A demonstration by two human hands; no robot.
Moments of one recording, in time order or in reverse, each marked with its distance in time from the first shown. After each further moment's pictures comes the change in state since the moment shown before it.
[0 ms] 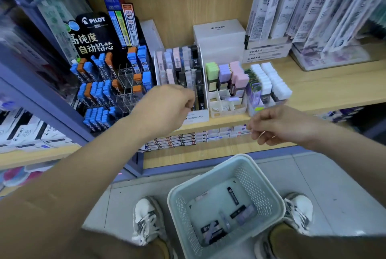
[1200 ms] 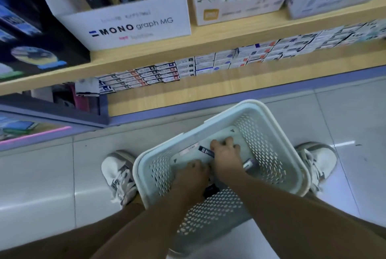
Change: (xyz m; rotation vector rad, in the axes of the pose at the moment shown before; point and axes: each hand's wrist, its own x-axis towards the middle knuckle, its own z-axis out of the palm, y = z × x) left_hand -0.122 0.089 0.370 -0.210 -0.963 -0.128; right_hand 0.128 0.269 0.228 -0.755 -0.053 0.250
